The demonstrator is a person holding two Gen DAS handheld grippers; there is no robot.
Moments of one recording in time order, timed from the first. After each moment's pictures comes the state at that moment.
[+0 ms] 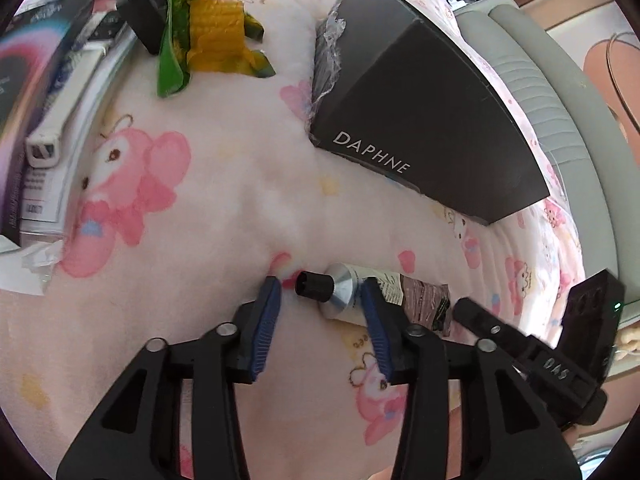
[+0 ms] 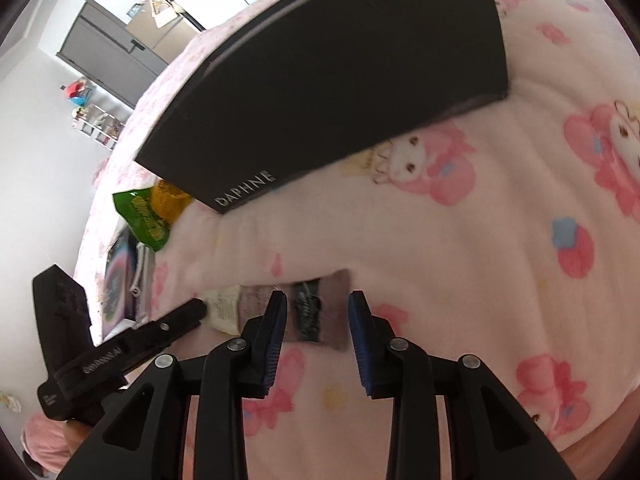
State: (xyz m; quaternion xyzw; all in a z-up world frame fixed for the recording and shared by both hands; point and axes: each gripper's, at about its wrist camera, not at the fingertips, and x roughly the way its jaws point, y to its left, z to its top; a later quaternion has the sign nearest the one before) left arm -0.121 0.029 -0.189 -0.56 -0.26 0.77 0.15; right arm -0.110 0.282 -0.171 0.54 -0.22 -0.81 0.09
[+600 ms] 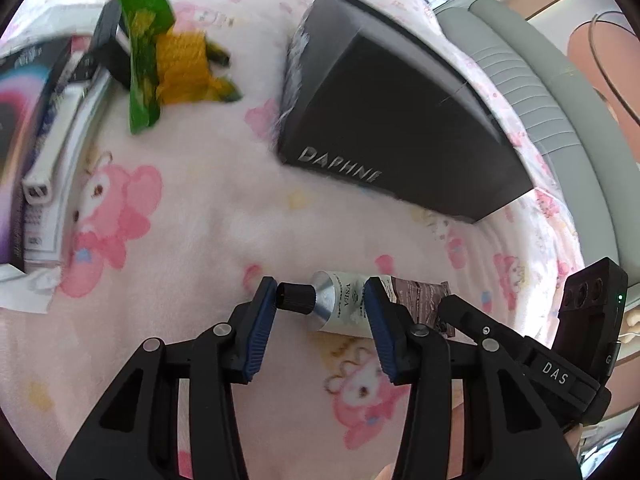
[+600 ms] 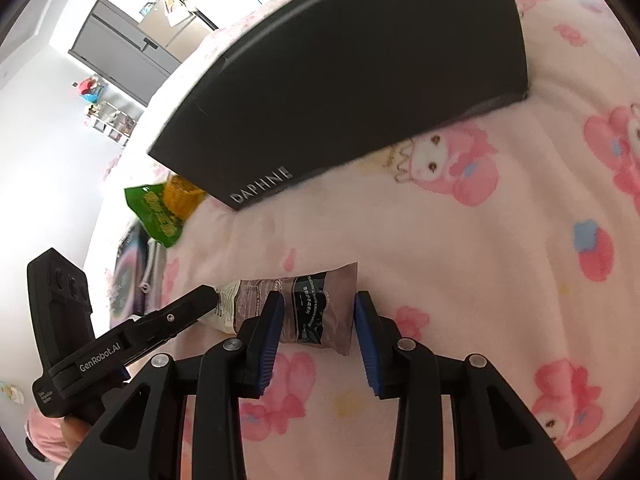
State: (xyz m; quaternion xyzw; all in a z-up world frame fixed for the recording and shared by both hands) left arm -0.122 0.044 -0.161 -0.53 -0.23 0.80 0.17; right arm -0.109 0.277 -0.155 0.52 -0.23 -0.82 0.12
